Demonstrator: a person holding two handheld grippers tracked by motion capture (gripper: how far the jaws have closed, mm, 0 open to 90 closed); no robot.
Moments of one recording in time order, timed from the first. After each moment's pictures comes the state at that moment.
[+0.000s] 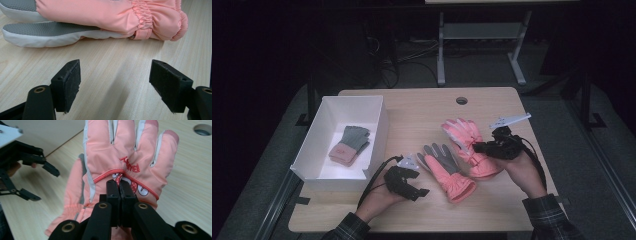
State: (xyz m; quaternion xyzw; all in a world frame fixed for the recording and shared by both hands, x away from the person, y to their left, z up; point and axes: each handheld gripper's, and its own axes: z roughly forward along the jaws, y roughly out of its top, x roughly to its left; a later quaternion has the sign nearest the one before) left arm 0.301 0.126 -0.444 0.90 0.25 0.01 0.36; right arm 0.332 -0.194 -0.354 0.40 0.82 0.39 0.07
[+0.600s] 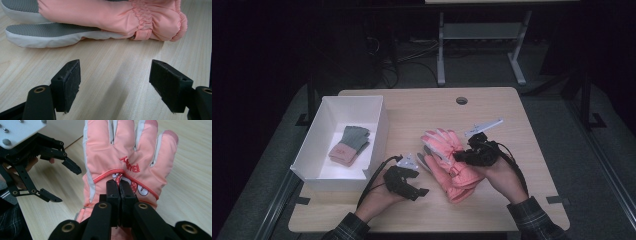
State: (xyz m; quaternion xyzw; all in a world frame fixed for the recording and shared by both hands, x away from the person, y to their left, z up) left arm 0.301 0.127 -0.443 0.90 0.25 0.01 0.36; right arm 0.324 -0.139 -0.362 0.37 0.85 0.37 0.04
